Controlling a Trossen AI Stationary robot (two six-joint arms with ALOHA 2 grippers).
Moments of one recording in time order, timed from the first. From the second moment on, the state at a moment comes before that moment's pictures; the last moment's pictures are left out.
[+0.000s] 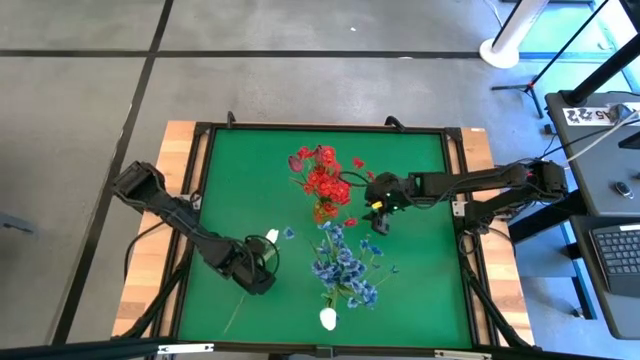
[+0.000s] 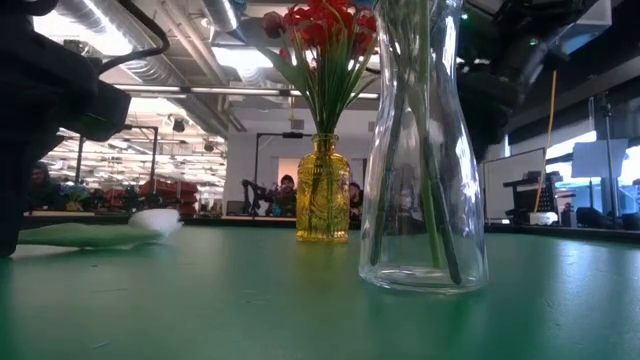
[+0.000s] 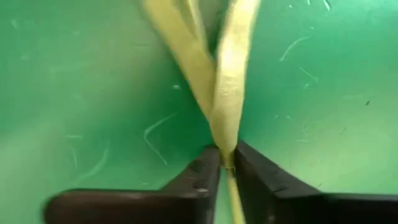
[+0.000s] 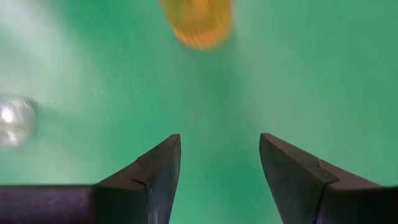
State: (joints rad) left arm -0.60 1.66 0.82 -0.56 -0.16 -1.59; right arm -0.09 1.35 0.74 -0.33 -0.09 0.22
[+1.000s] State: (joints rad) left arm -0.84 1.36 0.99 -0.06 -1.14 -0.74; right arm 0.48 0.89 0.74 -0.61 0.57 0.57
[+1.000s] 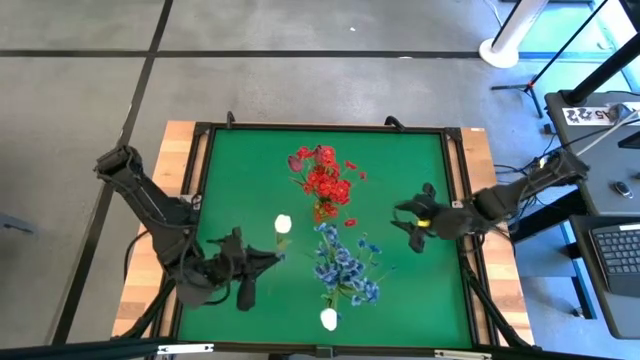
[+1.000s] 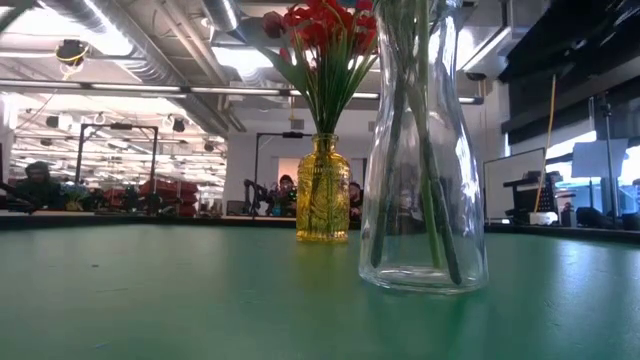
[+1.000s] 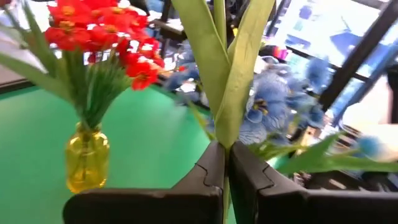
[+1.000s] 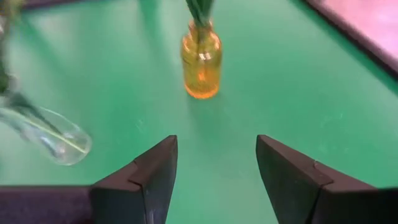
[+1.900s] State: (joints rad) left arm -0.70 1.50 0.98 0.82 -0.55 0.06; right arm 0.97 0.87 0.74 -0.55 0.96 0.73
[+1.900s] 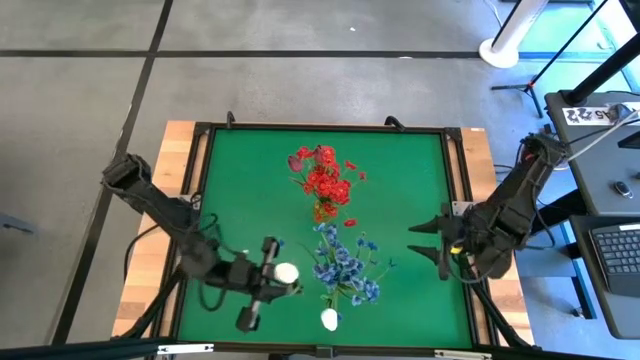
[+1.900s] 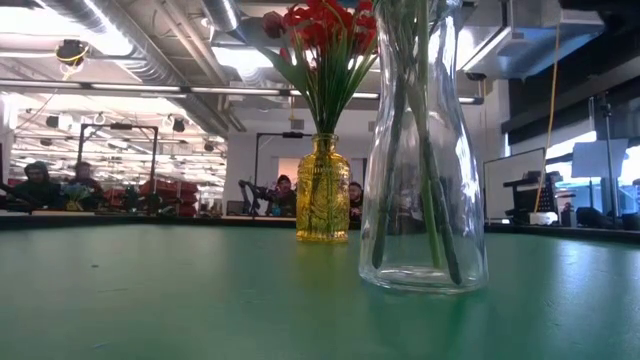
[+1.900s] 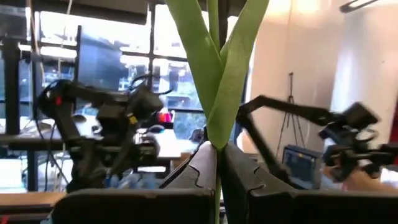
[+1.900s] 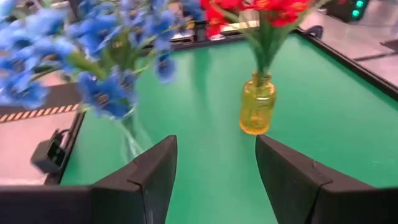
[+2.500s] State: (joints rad) left arm -0.53 1.60 0.98 0.98 -0.37 0.09; right arm 1.01 0.95 0.54 -0.24 0.93 0.74
